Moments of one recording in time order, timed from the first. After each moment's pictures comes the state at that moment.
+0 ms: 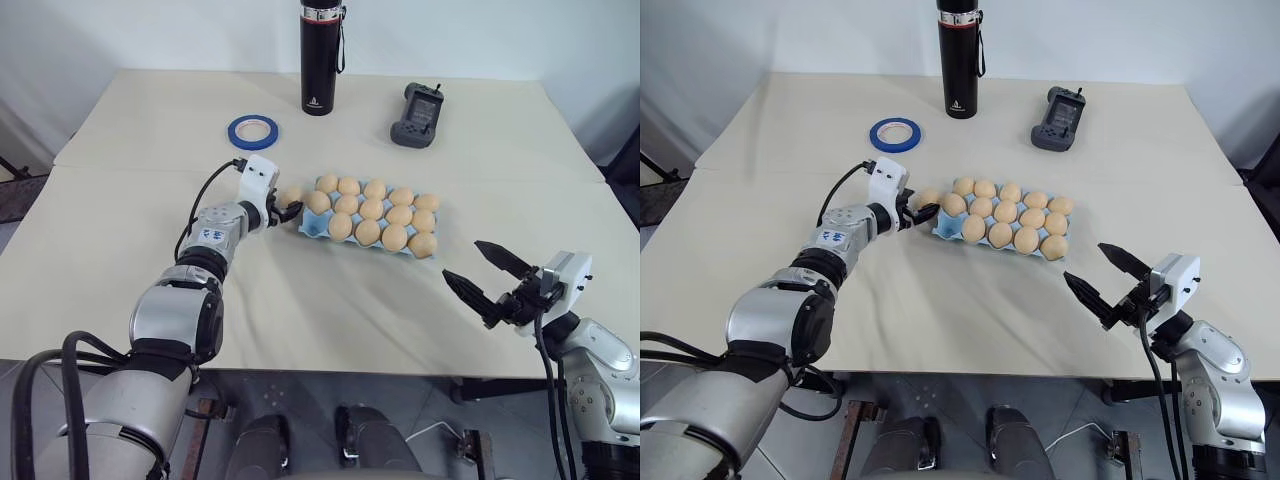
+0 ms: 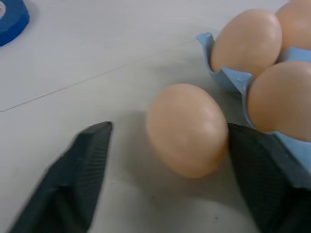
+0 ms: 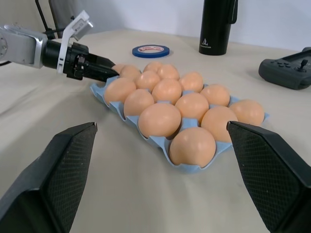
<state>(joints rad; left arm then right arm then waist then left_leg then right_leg) -1.19 0.26 0.11 1.35 0.05 -0.02 -0.44 0.02 -0.54 -0.32 -0.16 0.60 0.11 0.88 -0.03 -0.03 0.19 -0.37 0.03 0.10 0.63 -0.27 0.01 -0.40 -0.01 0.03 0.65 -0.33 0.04</state>
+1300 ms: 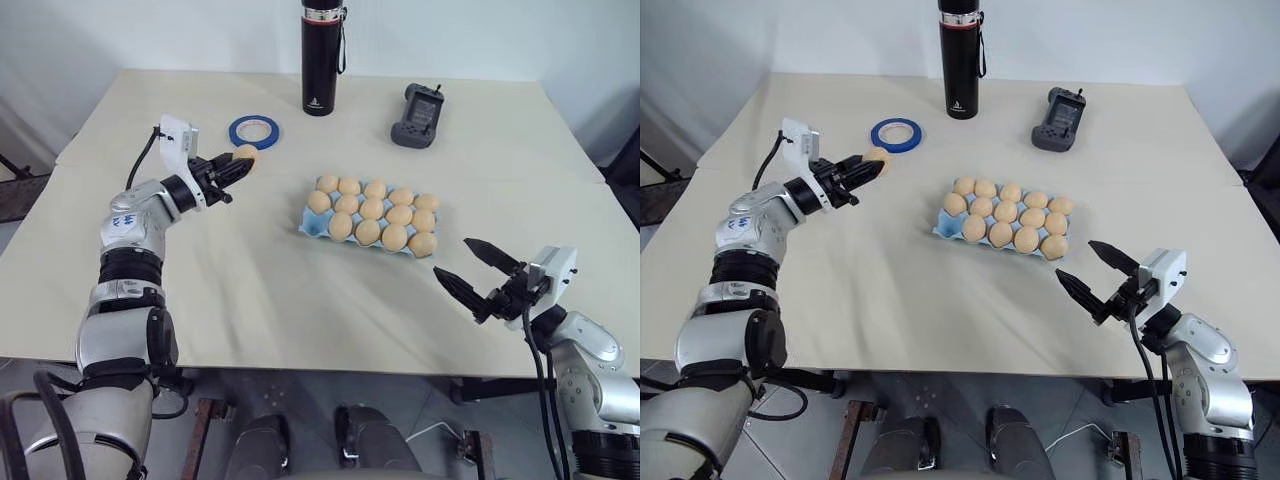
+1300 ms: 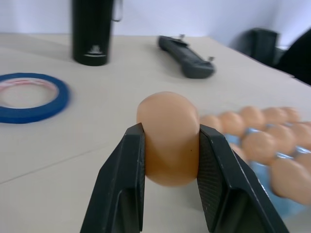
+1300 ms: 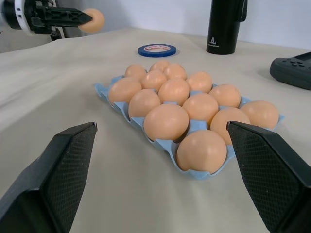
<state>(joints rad) -1.00 0.47 0.23 0.82 -0.25 0.29 -0.89 -0.05 -0.53 -0.28 -0.11 0.58 0.11 0.89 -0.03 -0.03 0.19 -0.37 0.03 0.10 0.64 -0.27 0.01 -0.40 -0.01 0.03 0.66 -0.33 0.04</state>
